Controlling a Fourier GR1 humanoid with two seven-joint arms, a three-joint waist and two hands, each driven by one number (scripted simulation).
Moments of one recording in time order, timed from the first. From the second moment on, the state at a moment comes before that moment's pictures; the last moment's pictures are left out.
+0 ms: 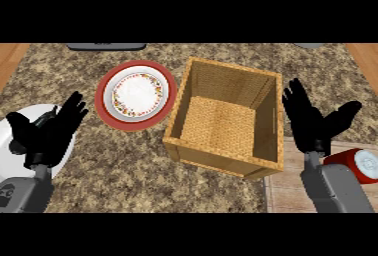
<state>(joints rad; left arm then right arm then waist) -0.17 0.42 -0.08 -1.33 0.37 0.07 0.12 -0.27 -0.22 0.07 -1.35 -0.38 -0.24 0.10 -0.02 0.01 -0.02</state>
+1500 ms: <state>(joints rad) -0.22 0.52 -0.13 -1.50 0.11 0.13 -0.04 -0.29 -1.04 0.07 -2.03 -0.19 0.52 0.35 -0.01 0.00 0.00</state>
